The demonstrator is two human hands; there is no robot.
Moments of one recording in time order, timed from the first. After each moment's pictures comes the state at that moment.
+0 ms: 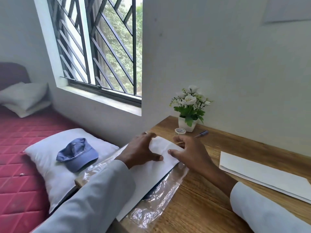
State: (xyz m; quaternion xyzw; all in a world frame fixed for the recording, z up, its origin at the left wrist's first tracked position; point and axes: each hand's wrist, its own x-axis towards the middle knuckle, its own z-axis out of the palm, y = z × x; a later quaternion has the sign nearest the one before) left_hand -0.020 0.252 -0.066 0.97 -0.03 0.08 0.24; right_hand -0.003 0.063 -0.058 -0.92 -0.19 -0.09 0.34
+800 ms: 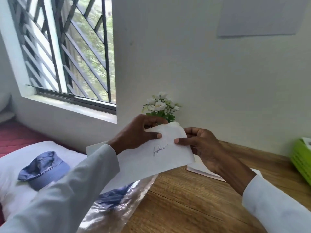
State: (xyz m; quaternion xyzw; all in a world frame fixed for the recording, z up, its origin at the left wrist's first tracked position) left_hand 0.001 0.189 0.005 0.86 -0.26 0.16 0.41; right_hand -0.010 -0.032 -0.009 -0.71 -0.09 0.04 0.70
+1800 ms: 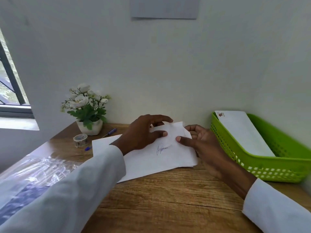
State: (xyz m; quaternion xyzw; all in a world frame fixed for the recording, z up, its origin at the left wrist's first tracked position) left_hand 0.034 -0.014 -0.015 0.83 -0.41 0.11 0.35; right_hand -0.062 -0.202 -0.040 -0.70 0.05 -0.14 0.70
